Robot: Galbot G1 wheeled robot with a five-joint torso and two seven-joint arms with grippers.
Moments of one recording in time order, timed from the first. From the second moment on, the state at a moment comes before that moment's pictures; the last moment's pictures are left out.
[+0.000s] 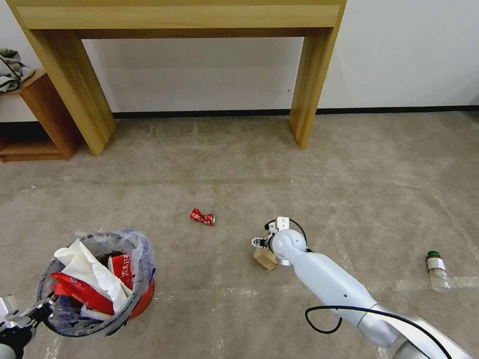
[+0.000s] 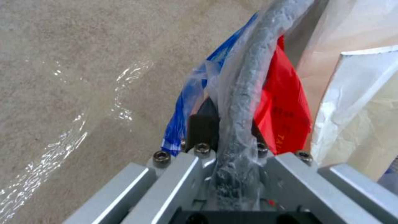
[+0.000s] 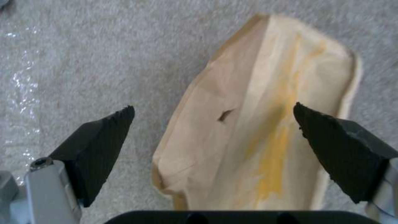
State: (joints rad) left arm 1.78 -1.43 -1.28 -2.25 -1.00 0.72 -0.12; right arm -0.57 1.24 -0.27 1.19 1.19 -0.58 0.62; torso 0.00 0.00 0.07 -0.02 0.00
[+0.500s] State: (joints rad) left arm 1.78 -1.43 -1.28 -2.25 -1.00 0.72 -0.12; right arm -0.58 1.26 -0.26 1.11 1.13 -0.56 0.60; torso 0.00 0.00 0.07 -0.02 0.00
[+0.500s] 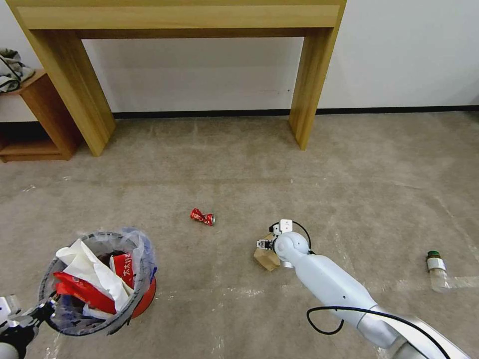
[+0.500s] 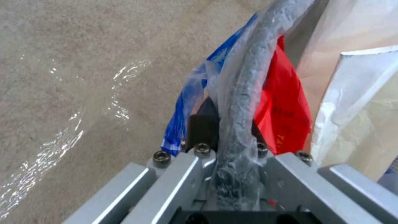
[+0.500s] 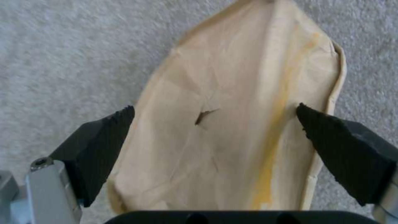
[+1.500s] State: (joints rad) left arm 1.78 -1.44 -1.27 -2.24 -0.99 0.72 -0.11; right arm -0.61 1.25 -0.24 1.09 1.09 -0.56 0.58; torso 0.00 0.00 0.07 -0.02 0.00
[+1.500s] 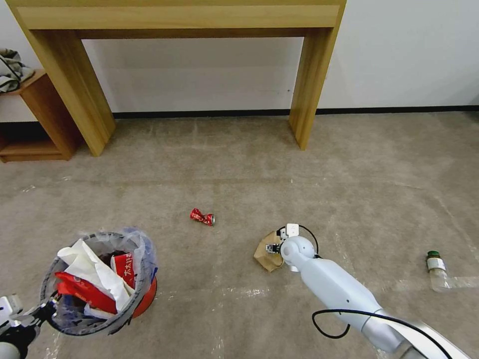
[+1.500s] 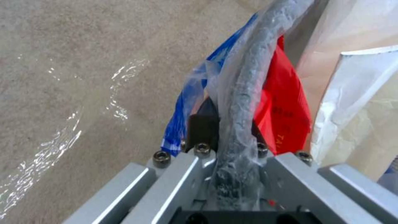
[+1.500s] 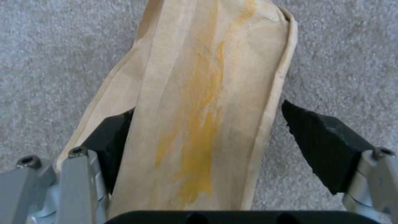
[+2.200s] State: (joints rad) left arm 1.77 -1.44 -1.26 -2.23 -0.98 0.72 -0.11; right arm -0.61 1.27 -0.26 1.06 1.06 -0.51 0.54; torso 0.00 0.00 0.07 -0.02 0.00
